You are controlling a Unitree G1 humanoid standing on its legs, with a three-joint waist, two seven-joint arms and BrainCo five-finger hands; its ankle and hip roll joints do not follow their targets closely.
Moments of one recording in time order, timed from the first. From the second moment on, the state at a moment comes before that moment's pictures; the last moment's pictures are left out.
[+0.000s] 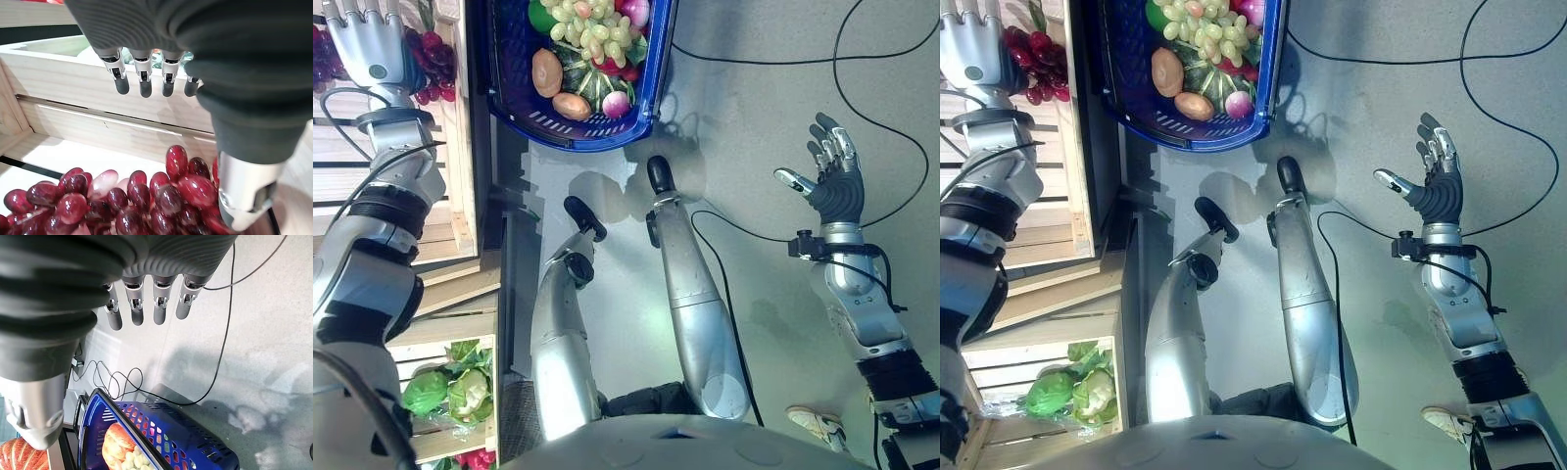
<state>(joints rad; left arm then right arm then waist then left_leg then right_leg) -1.06 0.83 -0.64 0.86 0.70 0.43 0.55 -0.10 -0.69 0.13 -0.04 0.38 -0.33 -0.35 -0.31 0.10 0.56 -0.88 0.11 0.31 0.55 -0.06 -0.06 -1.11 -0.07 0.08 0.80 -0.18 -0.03</state>
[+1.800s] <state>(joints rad) -1.10 0.79 -0.67 0.96 0.61 0.56 0.43 -0.21 -0.72 0.12 -0.01 0.37 -0.34 -0.41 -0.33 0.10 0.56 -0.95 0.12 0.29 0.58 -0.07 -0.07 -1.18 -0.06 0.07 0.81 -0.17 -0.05</state>
